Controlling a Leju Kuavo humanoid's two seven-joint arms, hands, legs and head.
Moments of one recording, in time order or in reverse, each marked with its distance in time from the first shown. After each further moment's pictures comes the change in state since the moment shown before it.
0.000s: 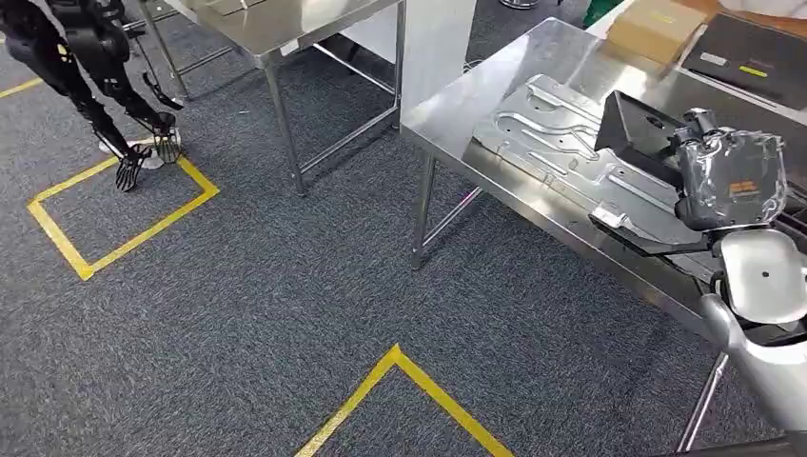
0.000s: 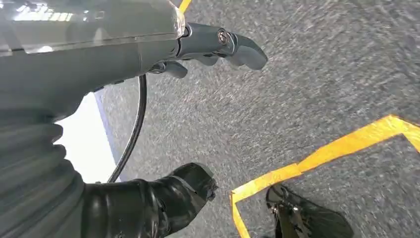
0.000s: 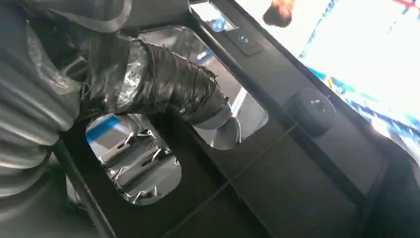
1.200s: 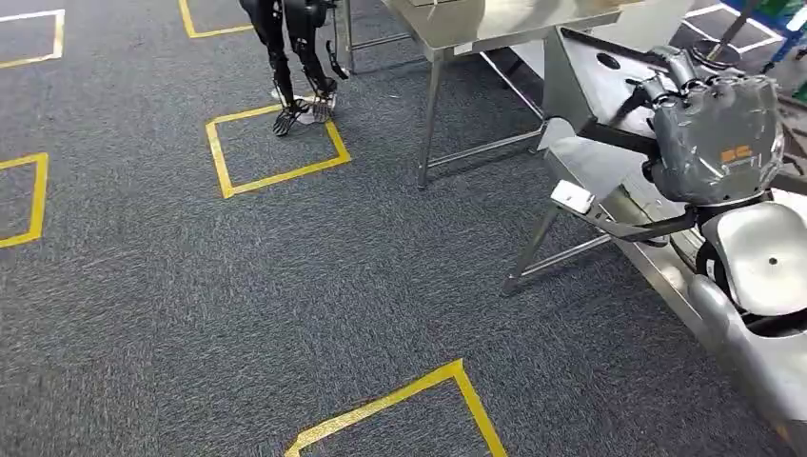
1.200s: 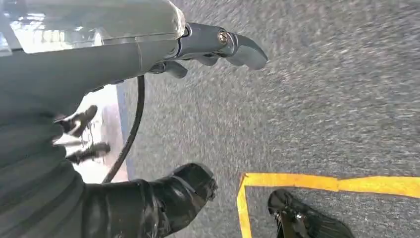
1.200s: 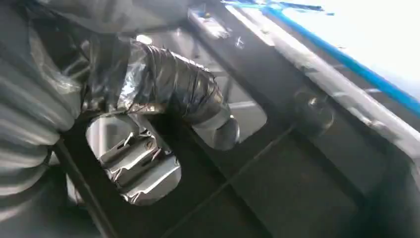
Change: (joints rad) left arm 0.005 -0.002 -0.024 0.000 -0.019 0.039 -0.010; right arm -0.136 0.014 0.100 -0.222 -0.053 0.014 -0.072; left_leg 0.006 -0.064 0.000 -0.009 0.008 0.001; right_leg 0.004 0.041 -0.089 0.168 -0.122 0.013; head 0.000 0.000
